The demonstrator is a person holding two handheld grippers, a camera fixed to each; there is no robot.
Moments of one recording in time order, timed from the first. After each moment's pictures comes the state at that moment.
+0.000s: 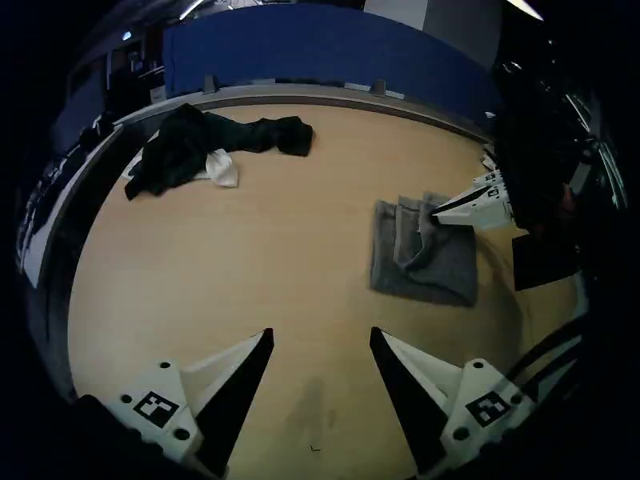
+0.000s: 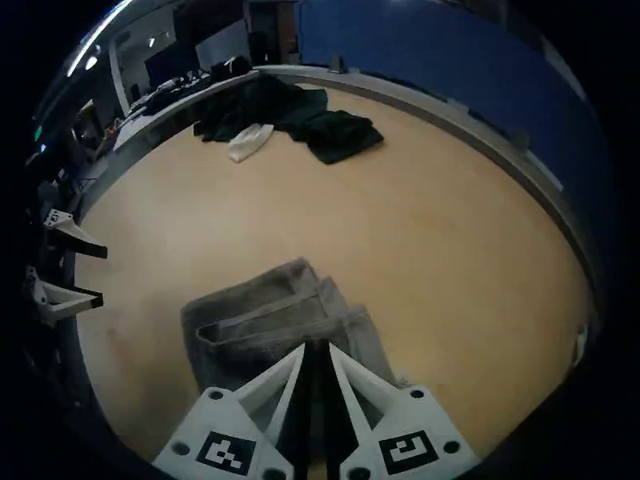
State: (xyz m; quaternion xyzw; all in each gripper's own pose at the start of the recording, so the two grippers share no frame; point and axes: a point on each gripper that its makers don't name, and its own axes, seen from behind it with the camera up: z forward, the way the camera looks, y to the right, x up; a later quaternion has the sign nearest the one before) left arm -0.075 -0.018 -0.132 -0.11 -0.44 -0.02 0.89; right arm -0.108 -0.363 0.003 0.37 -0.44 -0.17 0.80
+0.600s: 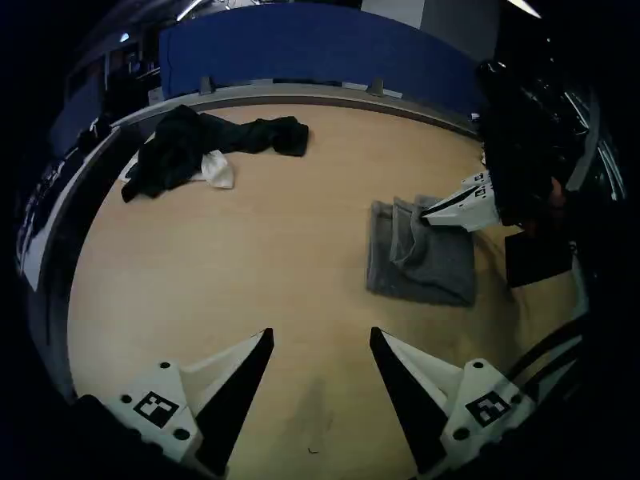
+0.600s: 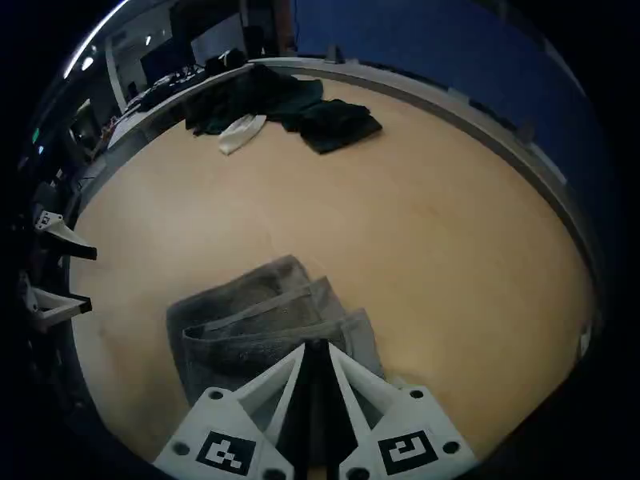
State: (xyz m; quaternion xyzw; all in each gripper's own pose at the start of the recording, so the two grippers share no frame) left arm -0.080 -0.014 -0.126 -0.11 -0.44 -0.01 0.89; right arm -0.122 -0.364 0.011 0.37 -0.45 -0.17 0.79
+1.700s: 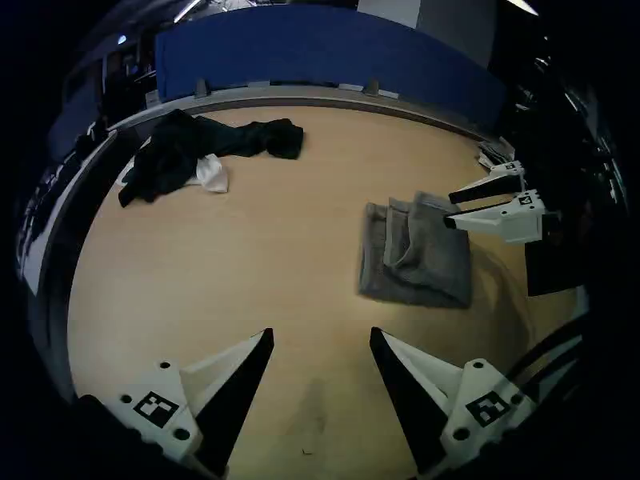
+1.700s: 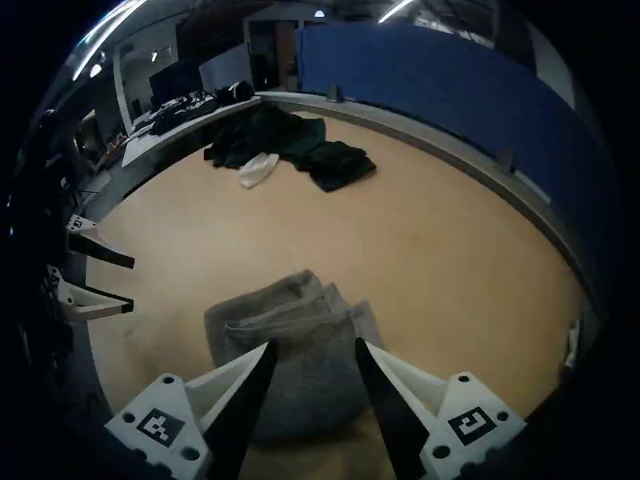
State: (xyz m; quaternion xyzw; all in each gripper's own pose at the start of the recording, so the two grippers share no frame) left arm -0.075 -0.004 -0.127 -0.12 -0.44 -0.01 0.89; right arm -0.066 -0.355 -0.016 0.38 -0.39 -0.15 0.82
